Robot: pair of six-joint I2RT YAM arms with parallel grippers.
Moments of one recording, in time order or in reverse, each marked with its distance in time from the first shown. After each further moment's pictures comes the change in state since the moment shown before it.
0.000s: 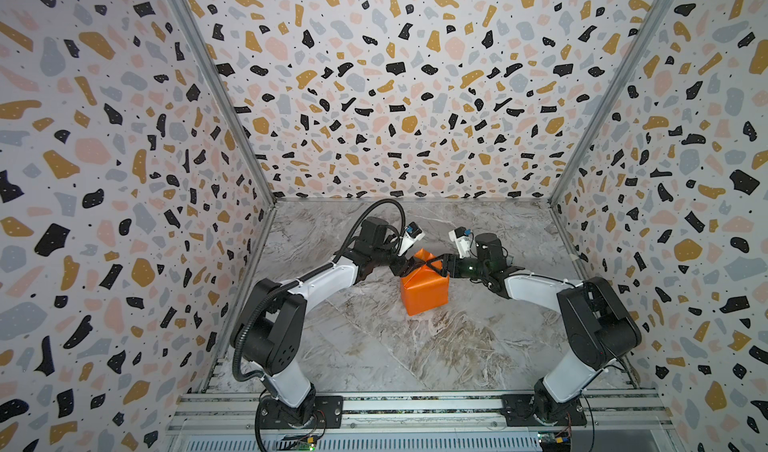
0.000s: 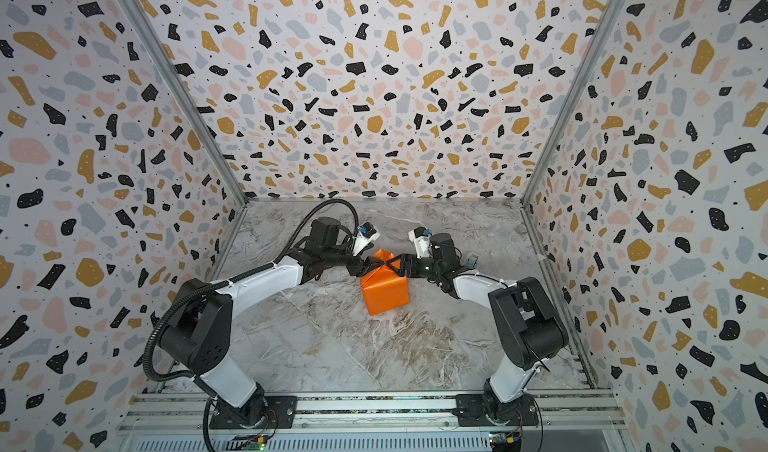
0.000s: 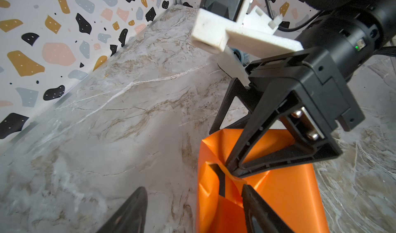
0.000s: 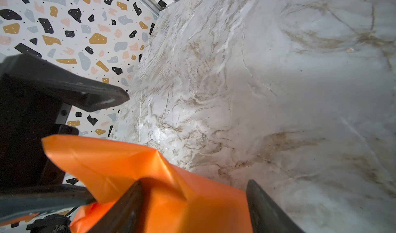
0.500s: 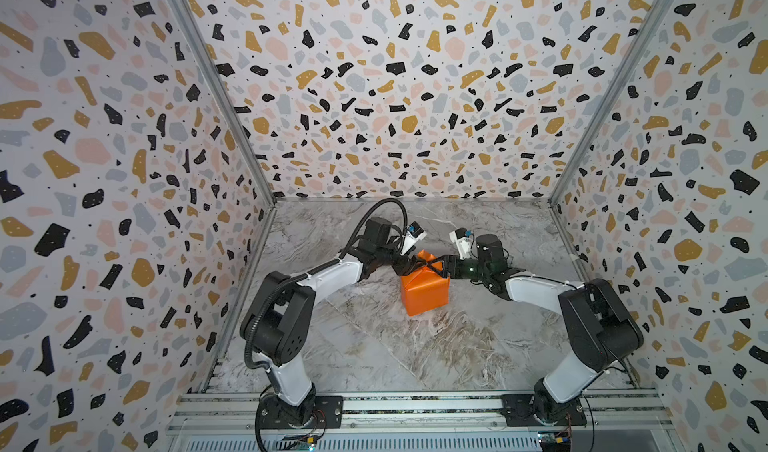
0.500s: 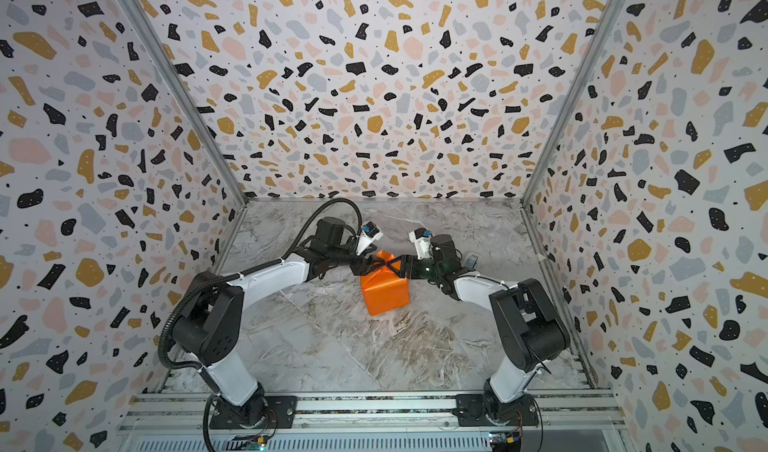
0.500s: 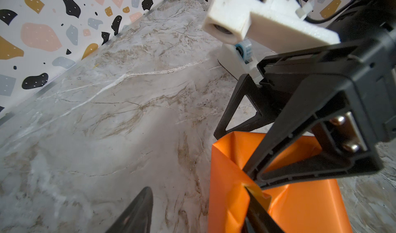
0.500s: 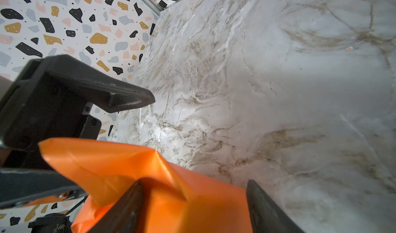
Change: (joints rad) left arm -0.006 0.058 0.033 0.004 0.013 -0.037; right arm 0.001 -0.014 -0.018 0.008 0.003 0.000
